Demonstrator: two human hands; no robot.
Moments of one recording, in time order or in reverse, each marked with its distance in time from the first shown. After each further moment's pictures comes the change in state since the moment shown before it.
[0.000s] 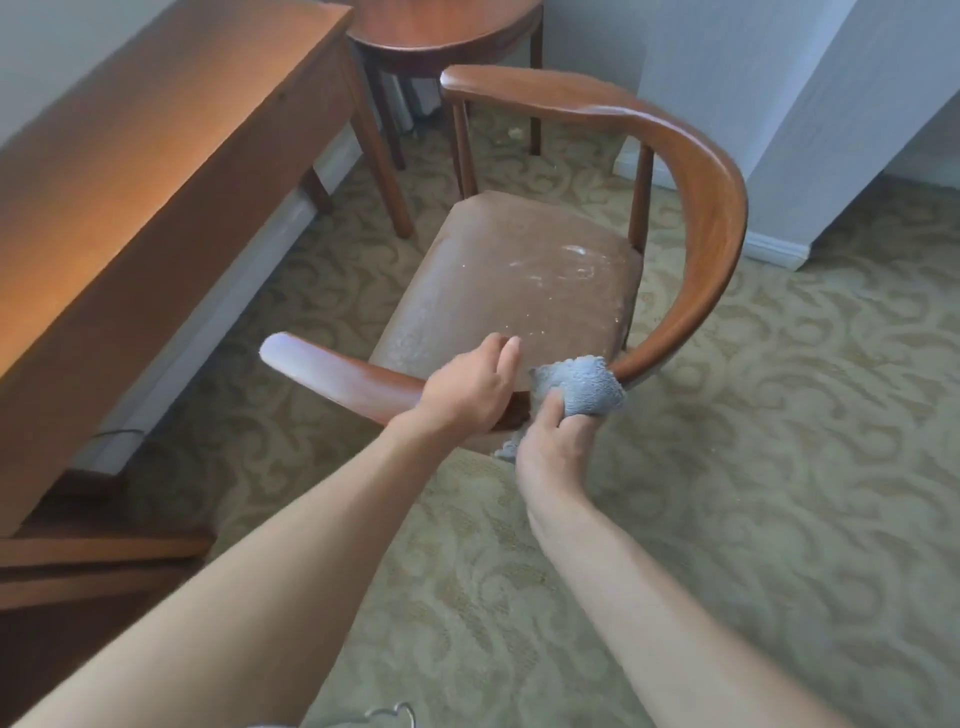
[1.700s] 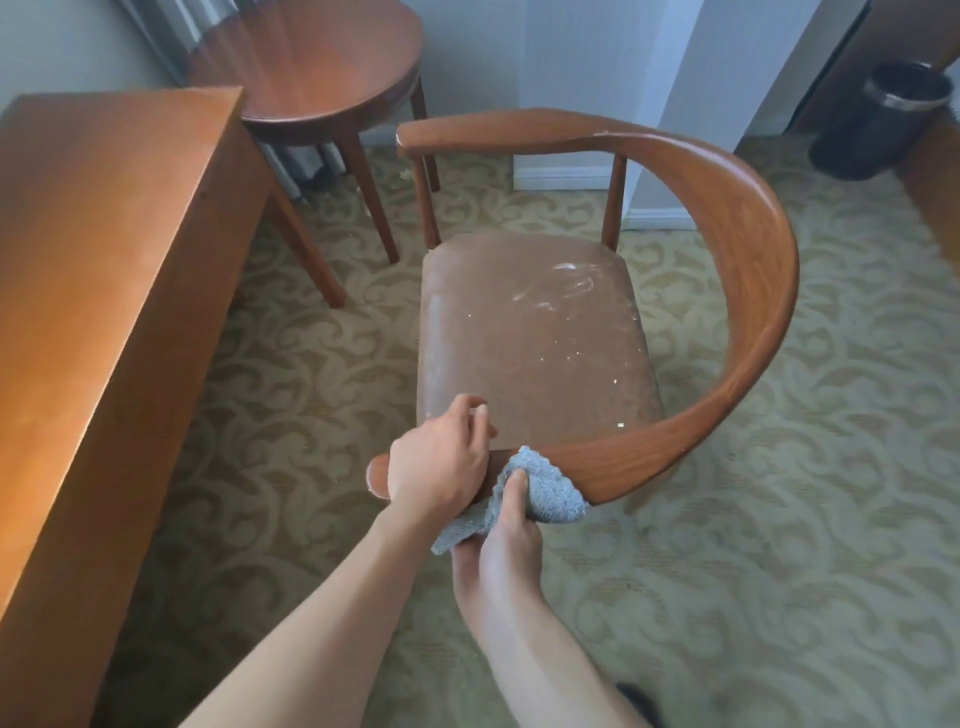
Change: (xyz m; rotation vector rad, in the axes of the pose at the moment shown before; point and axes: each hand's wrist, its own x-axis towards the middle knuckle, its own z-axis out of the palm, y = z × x) left_hand 0.039 -0.159 -0.104 0.186 -0.060 0.203; right_hand -0.122 0.002 0.214 1.044 0.098 0.564
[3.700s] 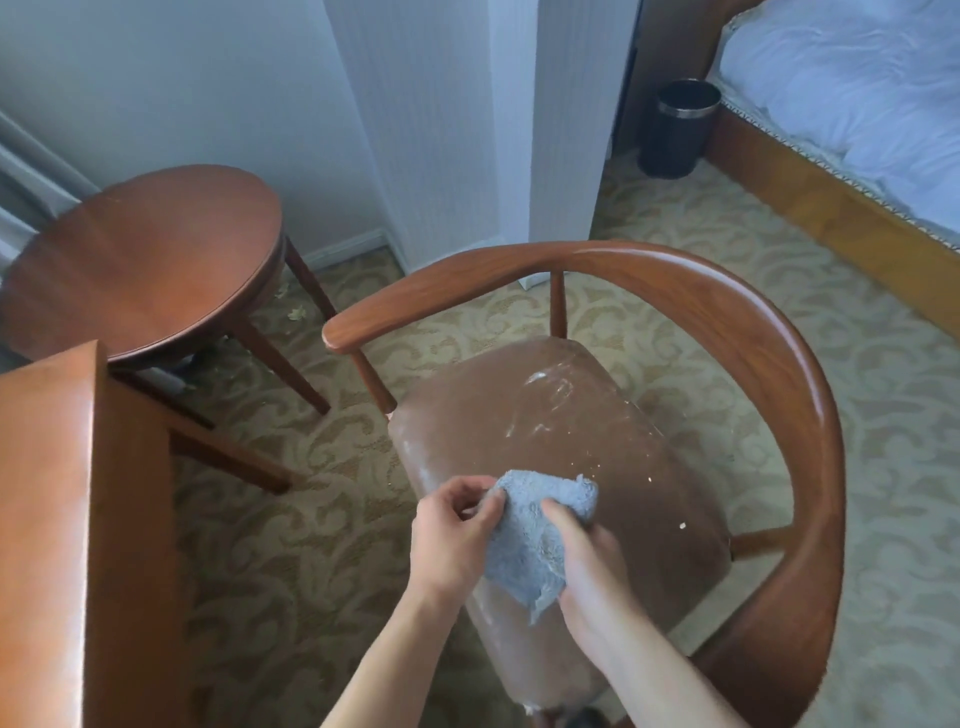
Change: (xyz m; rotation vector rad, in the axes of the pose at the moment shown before) left_hand 0.199 -0.022 -0.074 -0.666 -0.240 0.147; right_hand 0.085 -0.074 0.175 -0.340 0.233 -0.392
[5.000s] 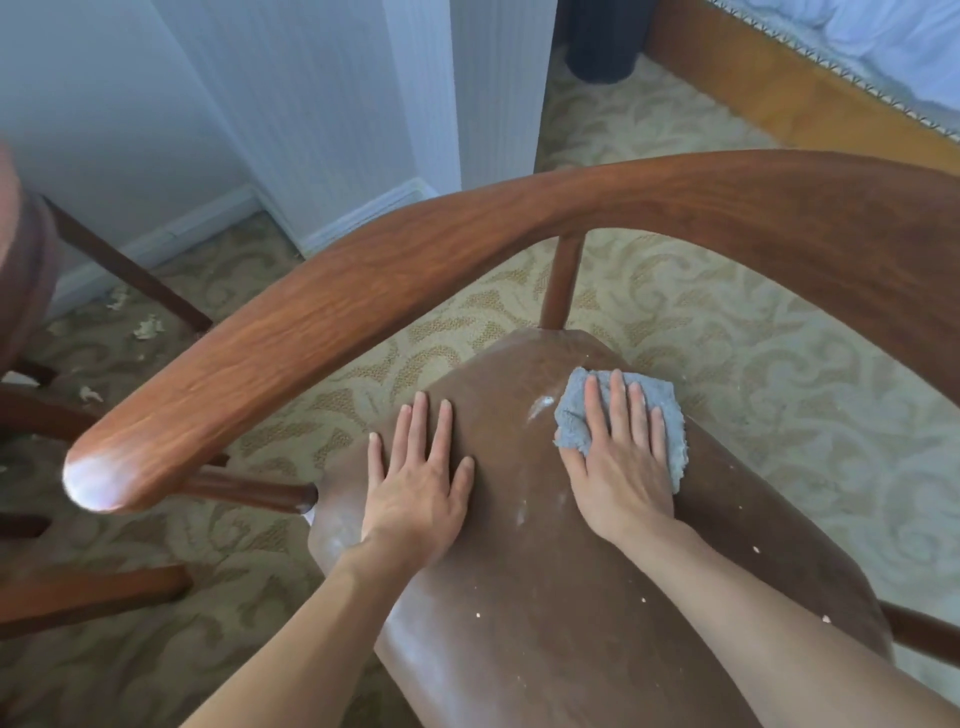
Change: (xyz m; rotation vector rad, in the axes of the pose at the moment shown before) left_hand 0.300 -0.108 0.046 1.125 -0.342 0.396; right_hand 0.333 0.026 0.022 -1.569 0.351 -0.466
